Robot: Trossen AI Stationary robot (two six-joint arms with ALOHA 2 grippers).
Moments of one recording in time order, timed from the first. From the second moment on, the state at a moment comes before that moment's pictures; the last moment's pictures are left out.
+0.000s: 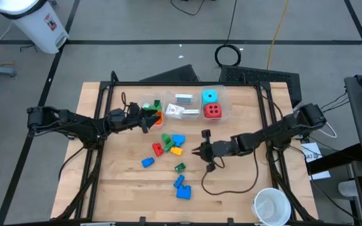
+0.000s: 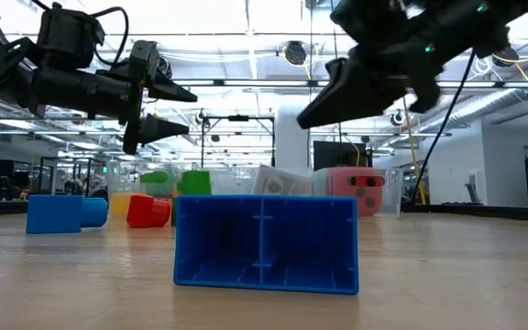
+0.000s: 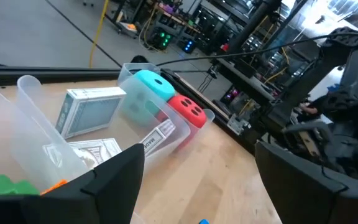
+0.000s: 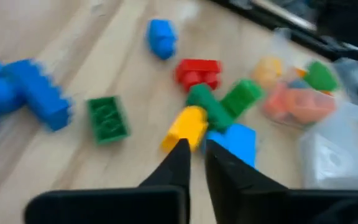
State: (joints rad) left arm 0.23 1.22 0.18 1.00 -0.10 -0.60; right arm 0.27 1.54 0.75 0.27 0.30 -0.22
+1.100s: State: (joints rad) left arm 0.22 1.22 0.18 0.96 -0.11 -0.61; right arm -0.04 1.98 0.86 0.57 -0.03 -0.06
